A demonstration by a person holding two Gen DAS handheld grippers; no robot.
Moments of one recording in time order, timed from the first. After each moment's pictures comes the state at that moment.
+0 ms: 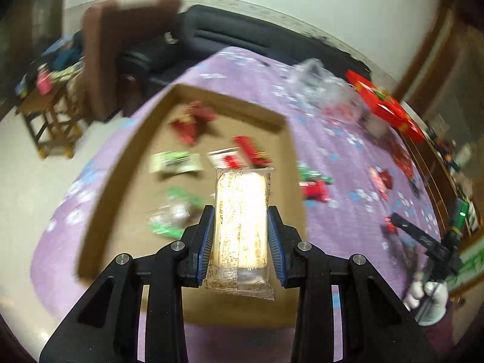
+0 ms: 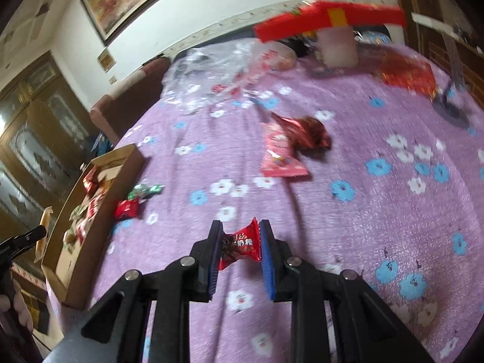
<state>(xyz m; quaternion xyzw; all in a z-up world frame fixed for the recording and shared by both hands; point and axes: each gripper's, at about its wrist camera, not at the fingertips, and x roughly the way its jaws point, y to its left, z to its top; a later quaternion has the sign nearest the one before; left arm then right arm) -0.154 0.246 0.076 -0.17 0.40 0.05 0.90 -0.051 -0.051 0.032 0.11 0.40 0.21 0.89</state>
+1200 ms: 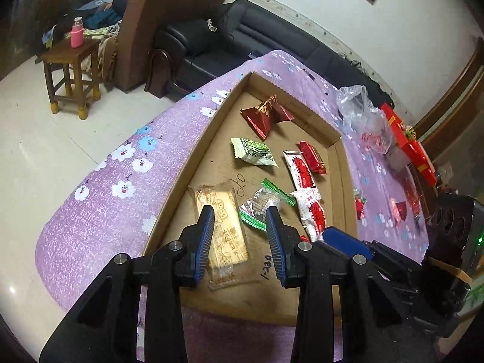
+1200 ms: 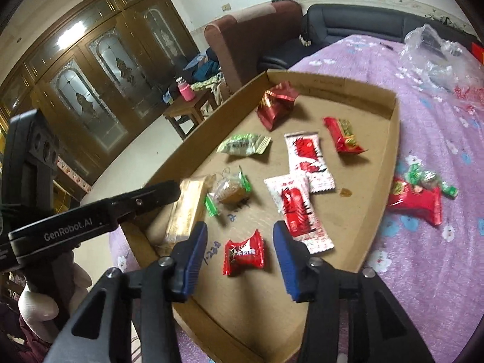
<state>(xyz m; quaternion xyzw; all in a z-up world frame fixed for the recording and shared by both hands) -0.174 0.314 0.045 -0.27 0.39 0.08 0.87 -0.106 0.226 0.041 -0.02 0.43 0.43 0.79</state>
